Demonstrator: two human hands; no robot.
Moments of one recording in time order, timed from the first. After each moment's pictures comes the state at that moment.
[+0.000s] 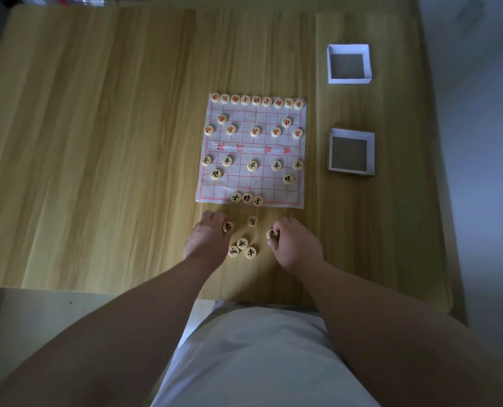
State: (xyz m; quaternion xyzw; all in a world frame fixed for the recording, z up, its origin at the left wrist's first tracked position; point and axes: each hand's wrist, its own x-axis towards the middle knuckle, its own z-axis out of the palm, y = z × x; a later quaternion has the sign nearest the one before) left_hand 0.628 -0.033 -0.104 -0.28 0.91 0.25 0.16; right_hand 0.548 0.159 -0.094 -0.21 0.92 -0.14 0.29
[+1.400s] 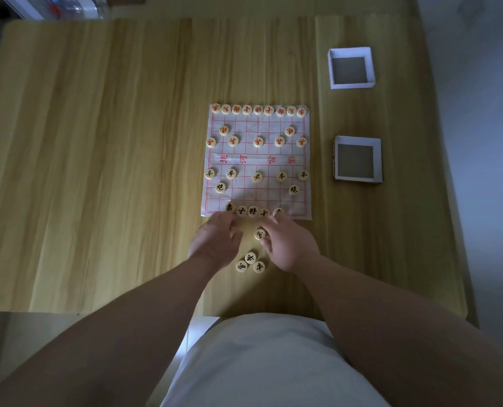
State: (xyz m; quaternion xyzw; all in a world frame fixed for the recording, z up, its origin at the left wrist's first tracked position) left_hand 0.595 -0.053 -0.095 -0.23 0.92 0.26 0.16; right_hand 0.522 0.125 -0.091 -0.33 0.90 -0.14 0.26
